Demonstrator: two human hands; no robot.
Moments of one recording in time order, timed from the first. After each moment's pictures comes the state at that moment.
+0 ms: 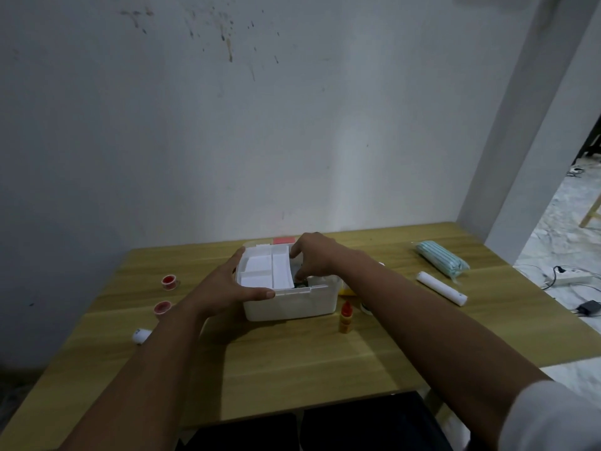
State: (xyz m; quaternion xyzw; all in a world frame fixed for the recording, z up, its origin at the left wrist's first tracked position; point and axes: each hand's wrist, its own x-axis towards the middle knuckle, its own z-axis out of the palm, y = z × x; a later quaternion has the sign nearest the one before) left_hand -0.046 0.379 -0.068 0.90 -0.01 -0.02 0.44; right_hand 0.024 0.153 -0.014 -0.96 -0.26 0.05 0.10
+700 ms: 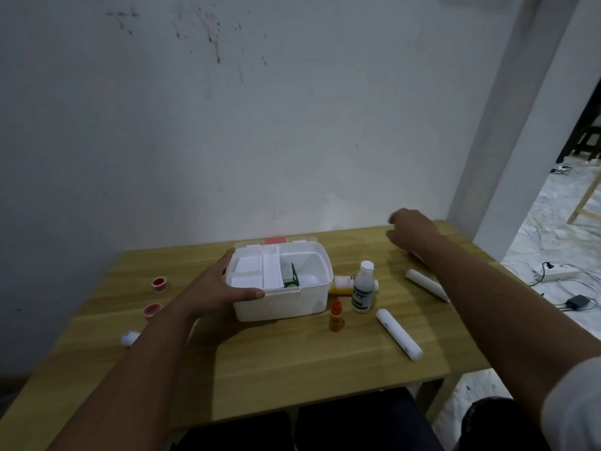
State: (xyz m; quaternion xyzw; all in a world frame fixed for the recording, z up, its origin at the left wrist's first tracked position) left_hand -0.046 0.383 -0.069 0.89 -0.03 -0.03 0.46; right_hand 0.071 -0.032 -0.003 -0.99 0.02 -0.08 0.11
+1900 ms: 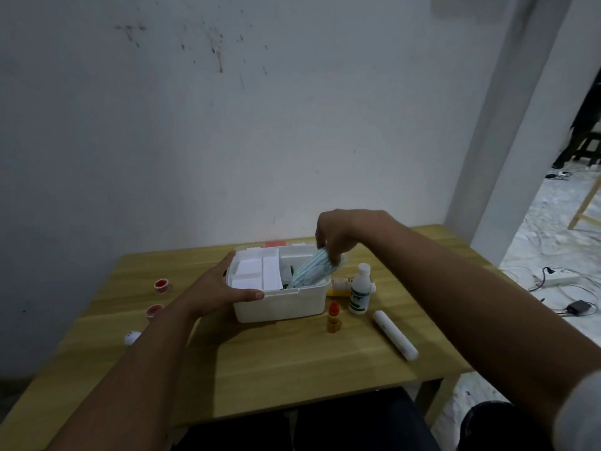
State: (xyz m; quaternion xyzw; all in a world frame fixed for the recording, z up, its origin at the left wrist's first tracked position) left_hand -0.044 0.382 -0.070 0.89 -0.02 -0.03 0.44; right_hand 0.014 0.099 0.069 -0.96 -0.23 0.11 -0.06
